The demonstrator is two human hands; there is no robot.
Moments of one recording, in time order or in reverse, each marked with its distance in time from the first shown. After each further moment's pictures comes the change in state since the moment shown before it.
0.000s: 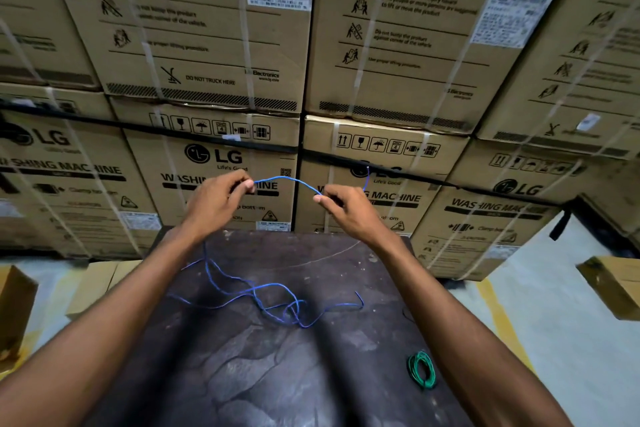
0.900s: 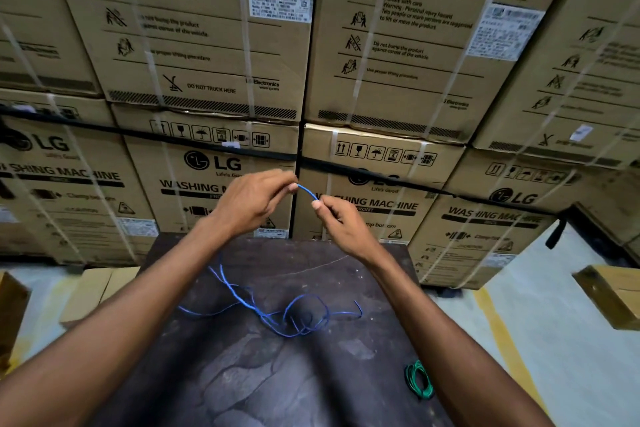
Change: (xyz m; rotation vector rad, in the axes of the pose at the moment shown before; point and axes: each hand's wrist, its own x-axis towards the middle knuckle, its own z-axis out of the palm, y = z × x) left_hand 0.017 0.067 -0.001 0.181 -0.018 0.404; right_hand -0.013 -0.021 0.011 0.198 0.031 0.021
